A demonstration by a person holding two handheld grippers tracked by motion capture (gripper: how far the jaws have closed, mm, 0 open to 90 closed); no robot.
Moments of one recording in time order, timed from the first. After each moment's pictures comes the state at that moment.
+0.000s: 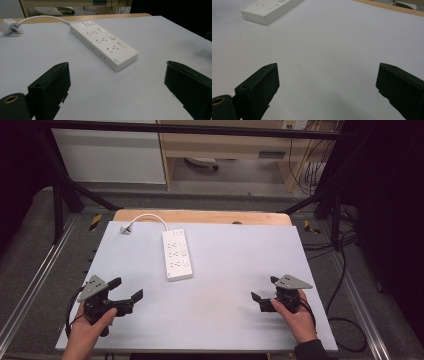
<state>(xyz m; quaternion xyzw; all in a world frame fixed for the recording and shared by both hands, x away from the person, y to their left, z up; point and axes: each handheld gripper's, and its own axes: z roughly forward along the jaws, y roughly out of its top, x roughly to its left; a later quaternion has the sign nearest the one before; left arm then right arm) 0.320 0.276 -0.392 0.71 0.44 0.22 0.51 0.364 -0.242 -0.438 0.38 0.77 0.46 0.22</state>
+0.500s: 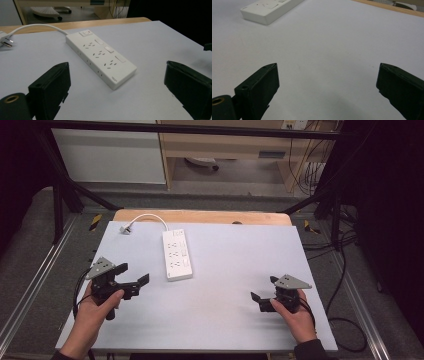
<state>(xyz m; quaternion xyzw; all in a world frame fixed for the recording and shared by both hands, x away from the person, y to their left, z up) 0.355 0.261 -0.365 0.71 0.44 0.20 0.51 0.364 -0.241 -0.438 0.38 0.77 0.46 0.22</state>
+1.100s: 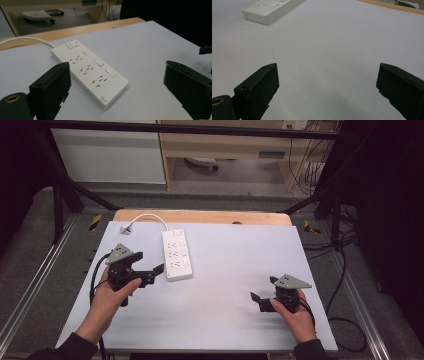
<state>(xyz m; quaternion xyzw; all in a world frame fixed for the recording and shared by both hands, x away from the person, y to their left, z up) 0.385 0.224 -0.348 0.73 0.42 0.20 0.50 0.365 -0.241 -0.438 0.38 0.77 0.46 0.21</state>
